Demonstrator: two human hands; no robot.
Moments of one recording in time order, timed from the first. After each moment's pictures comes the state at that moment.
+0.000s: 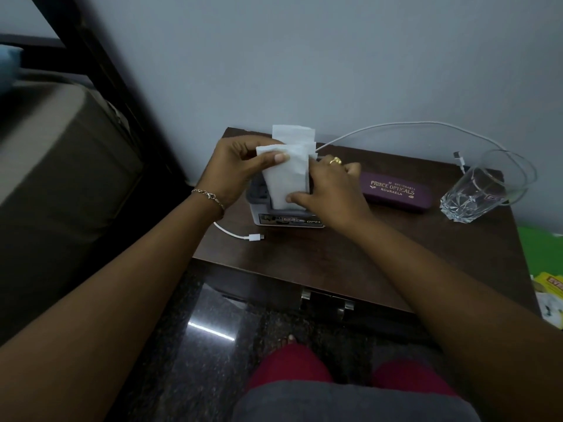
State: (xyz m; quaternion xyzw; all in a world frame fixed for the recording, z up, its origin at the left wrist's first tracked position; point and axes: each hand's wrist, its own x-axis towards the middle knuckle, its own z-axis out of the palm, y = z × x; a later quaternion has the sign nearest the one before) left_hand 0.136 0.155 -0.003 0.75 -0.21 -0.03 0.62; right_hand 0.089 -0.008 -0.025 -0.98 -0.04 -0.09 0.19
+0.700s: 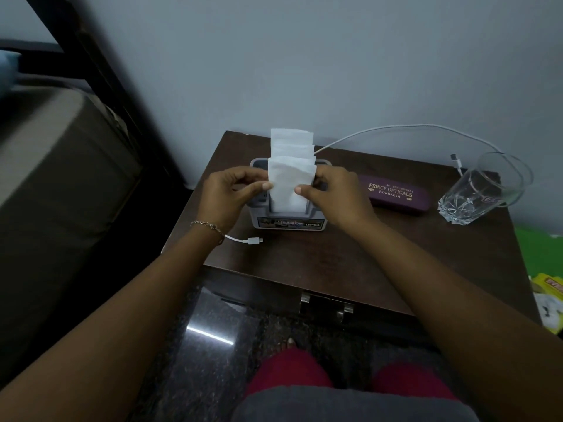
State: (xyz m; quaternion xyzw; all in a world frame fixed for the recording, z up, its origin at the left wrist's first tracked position) left_hand 0.121 0.169 -0.037 0.82 -0.13 0.01 0.56; right_hand 0.091 -0.019 -0.037 -0.91 0.04 -0.05 0.41
